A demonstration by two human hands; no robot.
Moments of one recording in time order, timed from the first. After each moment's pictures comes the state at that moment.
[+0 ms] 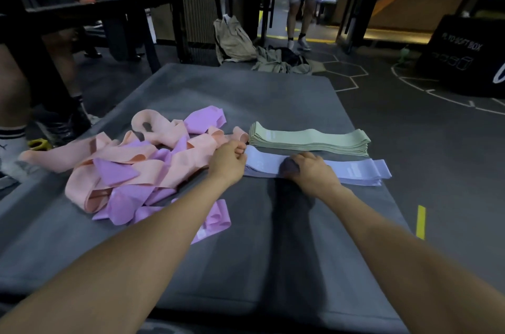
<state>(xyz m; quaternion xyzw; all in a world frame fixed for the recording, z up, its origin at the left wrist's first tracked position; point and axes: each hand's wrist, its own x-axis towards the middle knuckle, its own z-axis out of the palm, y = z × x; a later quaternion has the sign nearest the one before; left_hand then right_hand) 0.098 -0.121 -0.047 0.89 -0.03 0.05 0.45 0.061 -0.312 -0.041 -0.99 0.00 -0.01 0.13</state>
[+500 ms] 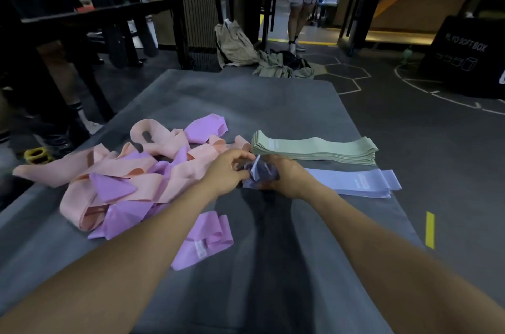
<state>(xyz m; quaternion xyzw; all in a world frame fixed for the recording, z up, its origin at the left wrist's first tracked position) 0.114 -0.103 -0.050 0.84 -0.13 -0.04 0.53 0.091 -0.269 -0.029 -0.95 -0.12 0.05 0.28</state>
